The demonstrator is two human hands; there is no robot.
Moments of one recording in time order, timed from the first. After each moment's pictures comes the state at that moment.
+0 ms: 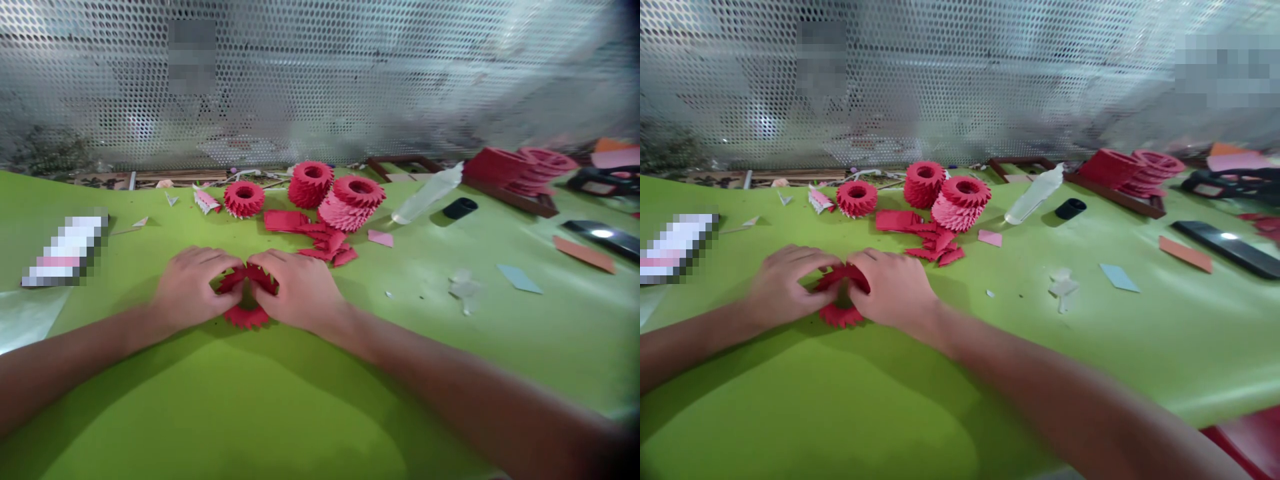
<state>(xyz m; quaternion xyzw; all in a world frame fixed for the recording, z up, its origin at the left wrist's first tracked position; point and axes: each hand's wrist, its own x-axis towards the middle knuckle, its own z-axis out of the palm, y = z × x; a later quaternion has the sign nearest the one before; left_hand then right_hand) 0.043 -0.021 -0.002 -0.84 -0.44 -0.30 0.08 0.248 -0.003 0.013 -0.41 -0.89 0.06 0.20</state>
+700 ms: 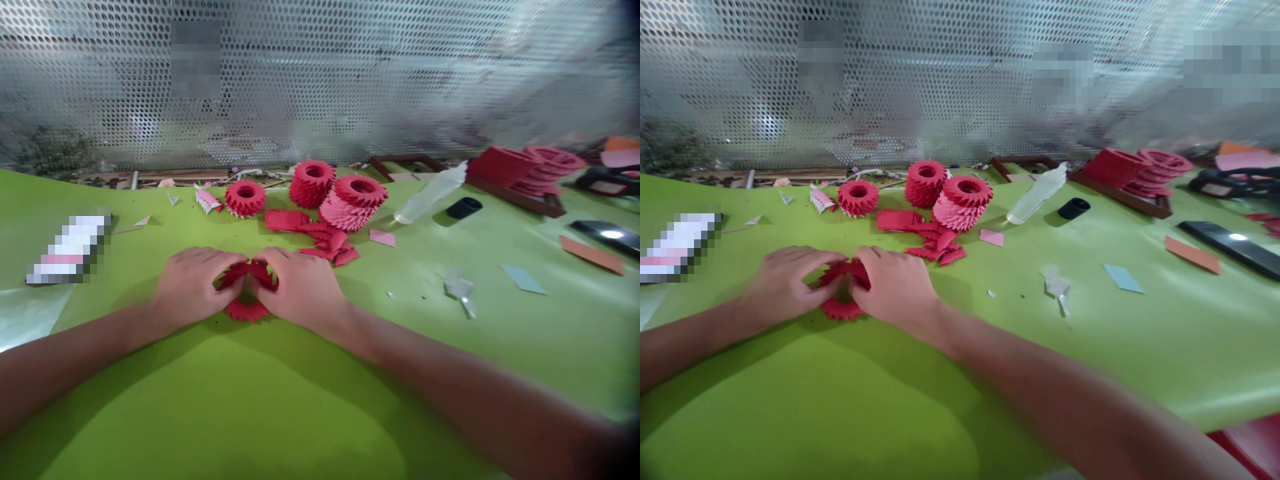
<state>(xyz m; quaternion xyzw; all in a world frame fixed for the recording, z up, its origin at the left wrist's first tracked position) 0.041 -0.022 -0.001 -0.84 -0.47 -0.26 0.09 0.246 -0.004 0.014 -0.46 -0.87 0.03 0.19</state>
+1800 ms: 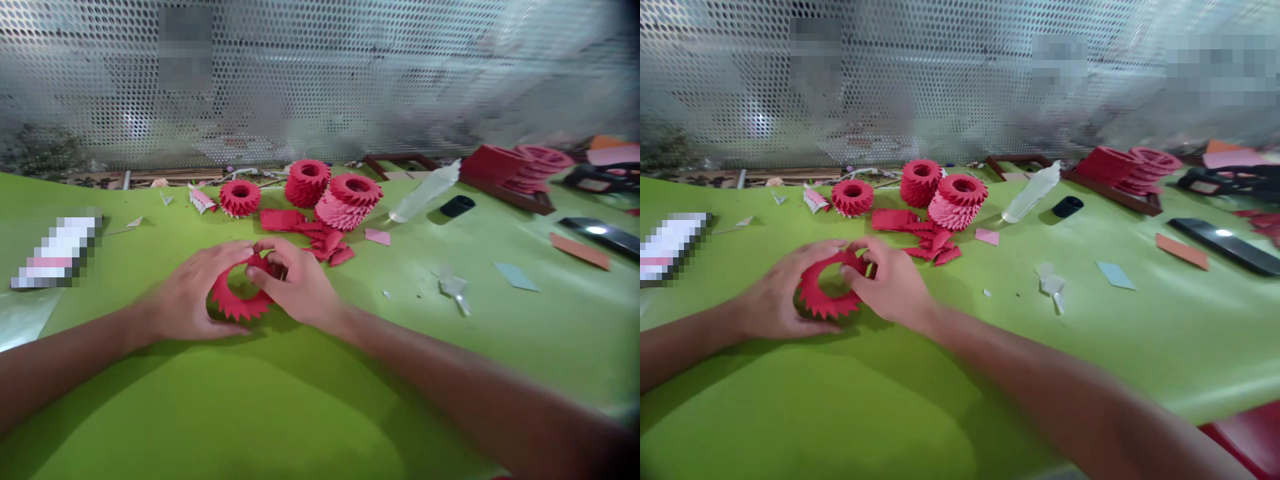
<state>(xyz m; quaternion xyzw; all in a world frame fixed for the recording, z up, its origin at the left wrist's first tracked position) 0.034 -0.024 -0.002 -0.89 -0.34 -0.29 -0.04 0.250 -0.001 0.016 -0.43 -0.76 0.36 0.33</state>
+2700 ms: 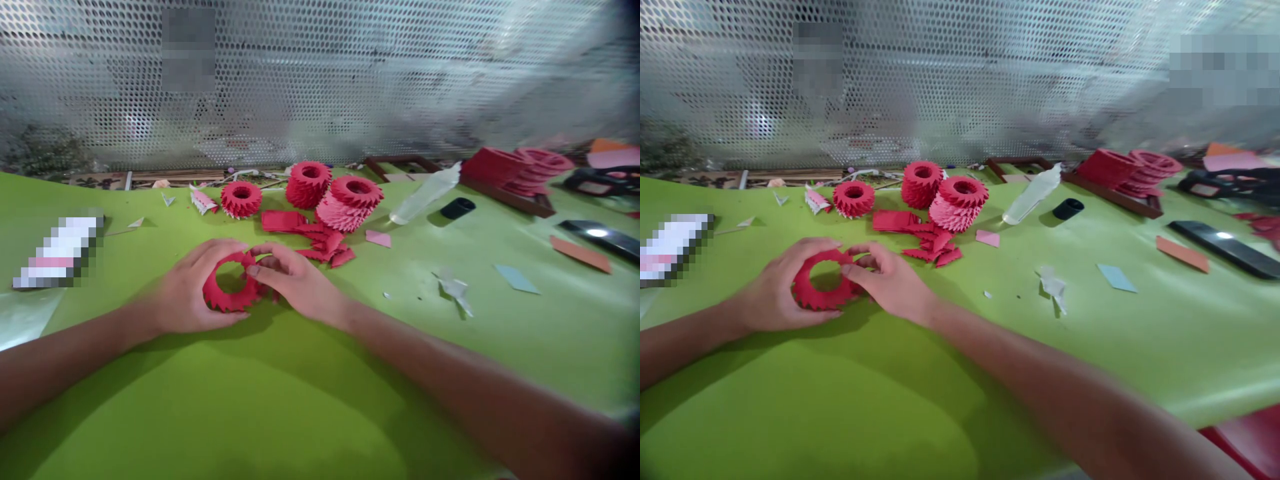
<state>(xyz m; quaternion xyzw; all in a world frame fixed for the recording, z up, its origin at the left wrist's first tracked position) 0.036 -0.023 0.002 -0.86 -0.41 -0.31 -0.08 0.252 0.008 0.016 -0.42 -0.69 0.53 0.26</state>
